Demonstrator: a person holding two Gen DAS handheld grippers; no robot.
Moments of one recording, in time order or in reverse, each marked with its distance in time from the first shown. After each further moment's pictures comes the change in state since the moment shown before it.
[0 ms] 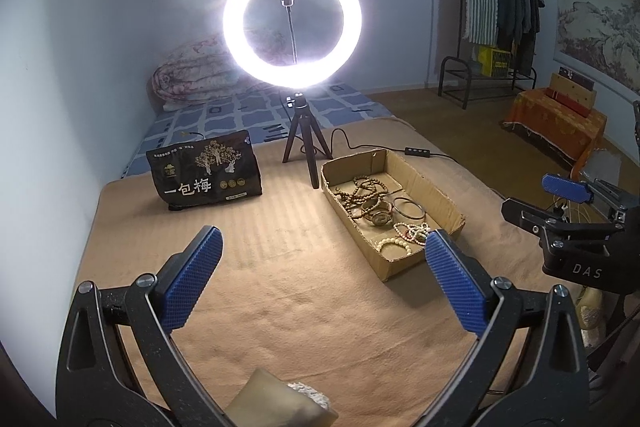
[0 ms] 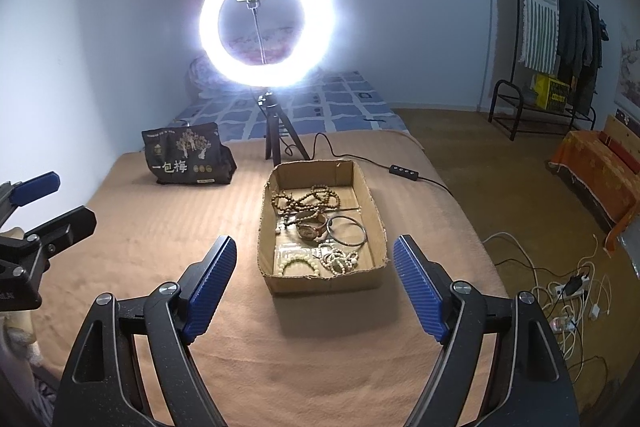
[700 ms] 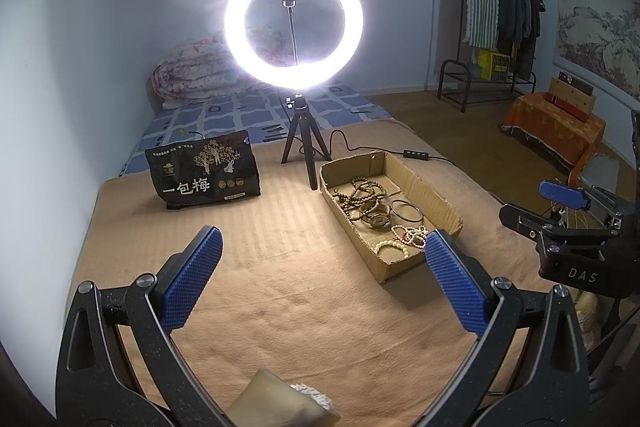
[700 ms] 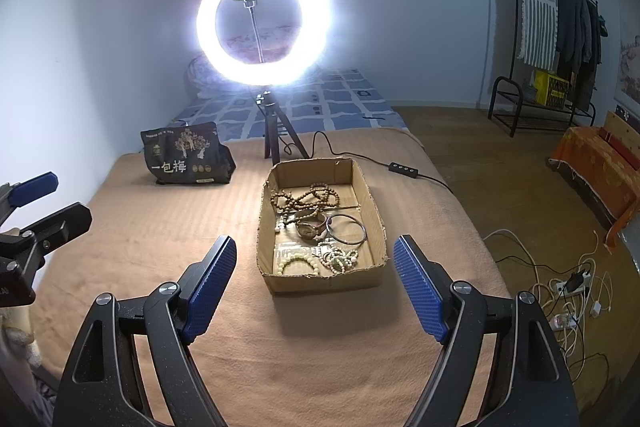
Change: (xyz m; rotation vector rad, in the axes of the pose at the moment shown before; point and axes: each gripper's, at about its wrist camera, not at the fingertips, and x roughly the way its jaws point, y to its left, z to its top) left arm 0.001 0.000 0.000 -0.004 0.001 -0.006; right arm 0.001 -0.002 0.000 0.010 0.004 0.000
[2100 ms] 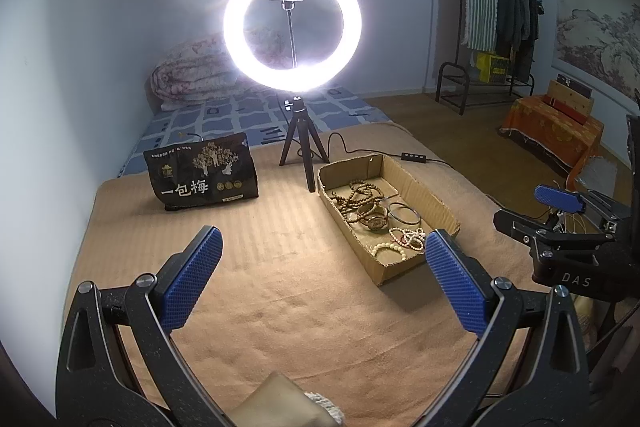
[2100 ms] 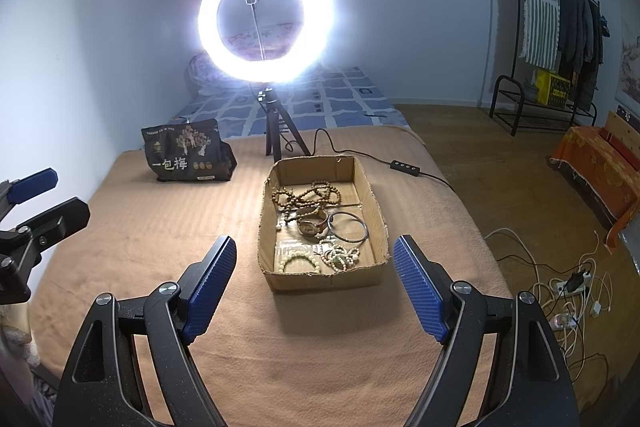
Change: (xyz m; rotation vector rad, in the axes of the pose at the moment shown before) left arm -0.001 -0.006 0.001 0.001 -0.011 -0.001; right arm 0.003 0.002 -0.003 -0.004 0.005 0.004
